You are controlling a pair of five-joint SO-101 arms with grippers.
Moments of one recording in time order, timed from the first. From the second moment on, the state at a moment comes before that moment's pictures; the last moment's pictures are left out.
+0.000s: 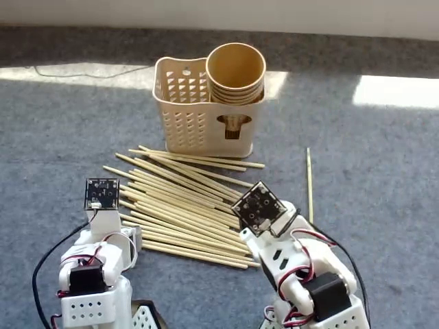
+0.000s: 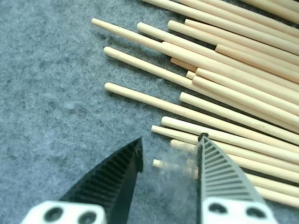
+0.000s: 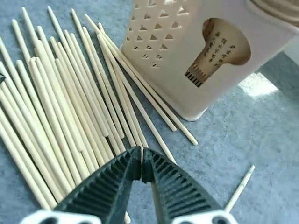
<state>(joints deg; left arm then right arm) -13.8 -103.8 96.0 75.8 0.2 -26.9 -94.1 70.6 64.1 26.7</state>
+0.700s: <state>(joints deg) -13.8 -103.8 96.0 75.8 0.2 -18.4 -105.0 80.8 71.8 18.1</state>
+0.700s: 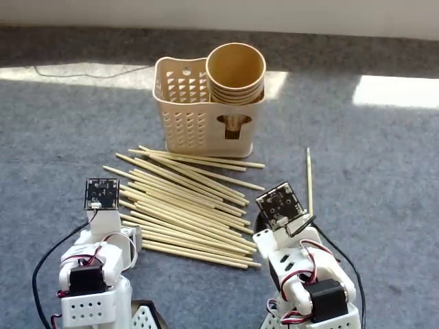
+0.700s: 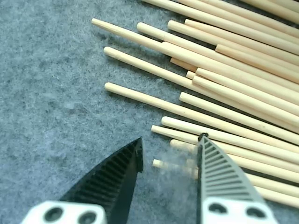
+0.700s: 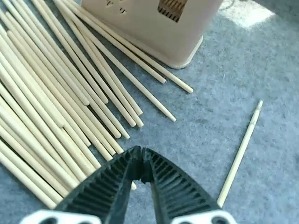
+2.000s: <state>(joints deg) -13.8 -103.8 96.0 75.8 0.2 -8.3 -104.7 95.1 71.8 14.7</state>
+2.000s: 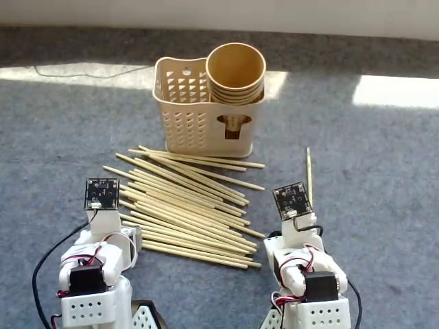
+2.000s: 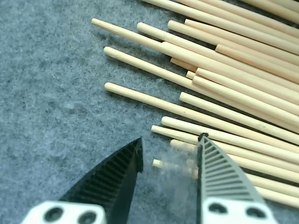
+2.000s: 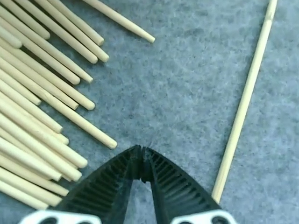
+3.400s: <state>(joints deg) -13.8 -103.8 96.0 75.8 0.2 4.5 -104.6 87.9 71.9 14.7</state>
